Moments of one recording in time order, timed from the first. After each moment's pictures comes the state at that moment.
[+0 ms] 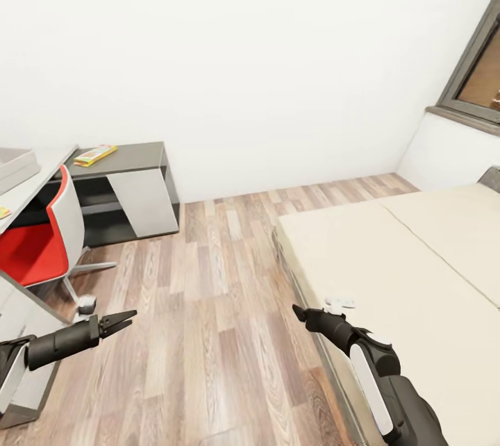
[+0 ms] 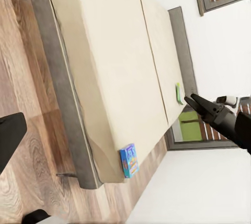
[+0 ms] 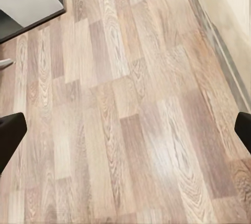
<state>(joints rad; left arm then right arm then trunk) -0.44 0.38 0.36 -0.93 0.21 0.85 -1.31 -0.31 0.02 0.01 -1.36 -0.26 0.58 0.13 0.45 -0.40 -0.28</state>
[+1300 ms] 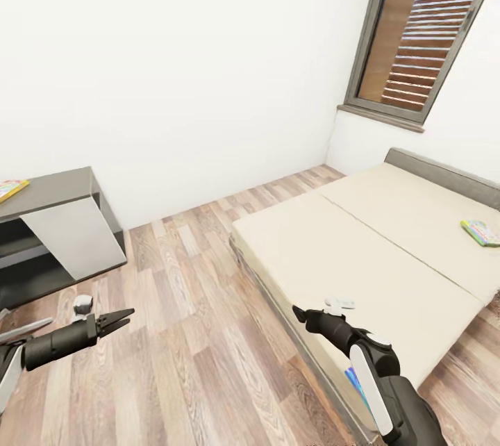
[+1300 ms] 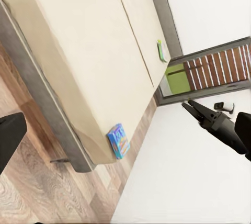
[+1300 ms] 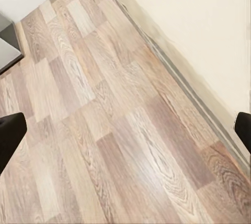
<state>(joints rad) -0.44 0.38 0.38 -0.93 0.21 0.85 -1.31 -0.31 0.02 0.01 -1.35 -0.26 0.58 0.13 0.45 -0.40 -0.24</state>
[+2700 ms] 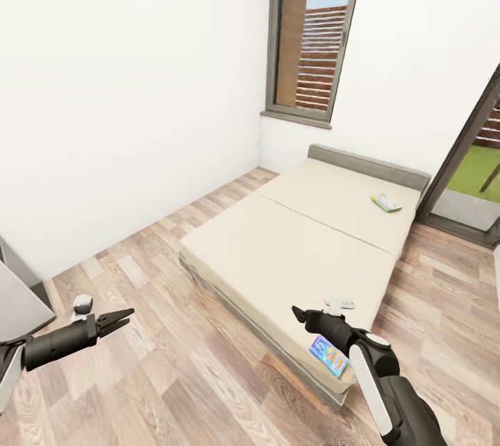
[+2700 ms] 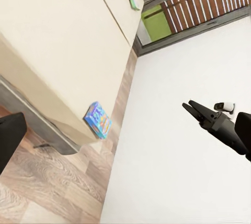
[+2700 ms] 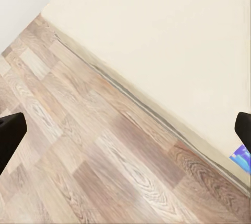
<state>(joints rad) -0.44 0.38 0.38 -0.93 0.21 0.85 -1.31 -0.31 0.02 0.01 -1.35 -0.26 0.58 0.13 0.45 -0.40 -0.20</state>
